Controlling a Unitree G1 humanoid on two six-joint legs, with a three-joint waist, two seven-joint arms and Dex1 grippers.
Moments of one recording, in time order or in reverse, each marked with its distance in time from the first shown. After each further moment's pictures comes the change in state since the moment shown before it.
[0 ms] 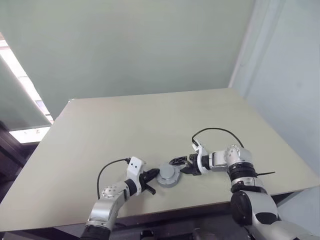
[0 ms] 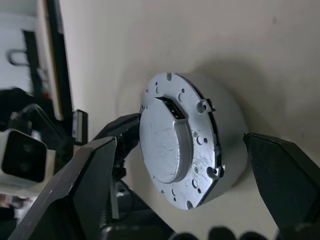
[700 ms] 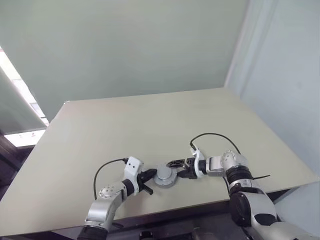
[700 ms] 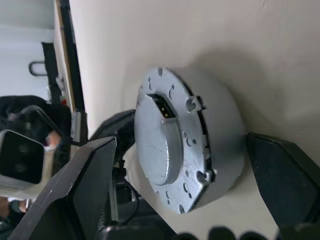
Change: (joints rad) left arm 0.008 0.020 0.008 -0.018 0.004 0.013 0.010; right arm 0.016 0.022 0.048 0.069 0.013 -0.087 0.040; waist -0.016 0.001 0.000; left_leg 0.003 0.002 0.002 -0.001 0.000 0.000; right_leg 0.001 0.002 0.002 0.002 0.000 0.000
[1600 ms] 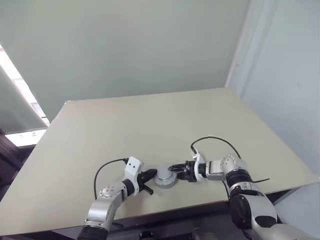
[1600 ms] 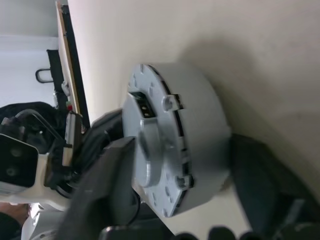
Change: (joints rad) left arm 0.001 0.001 0.005 -0.002 0.005 0.008 0.009; right arm 0.032 0.006 -0.024 0.037 0.040 -0.007 0.003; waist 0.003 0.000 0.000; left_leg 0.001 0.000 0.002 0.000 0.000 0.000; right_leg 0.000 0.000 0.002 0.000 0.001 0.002
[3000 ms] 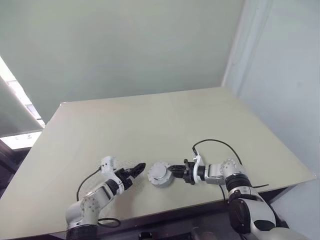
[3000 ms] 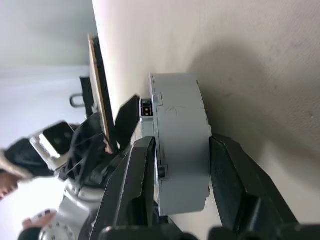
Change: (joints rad) left arm -0.028 -0.109 0.460 -0.027 -0.461 0.492 0.173; right arm 0.045 0.036 -0.052 -0.022 0.073 0.013 -0.026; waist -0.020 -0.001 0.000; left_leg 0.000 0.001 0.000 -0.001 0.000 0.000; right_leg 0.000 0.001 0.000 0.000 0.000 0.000
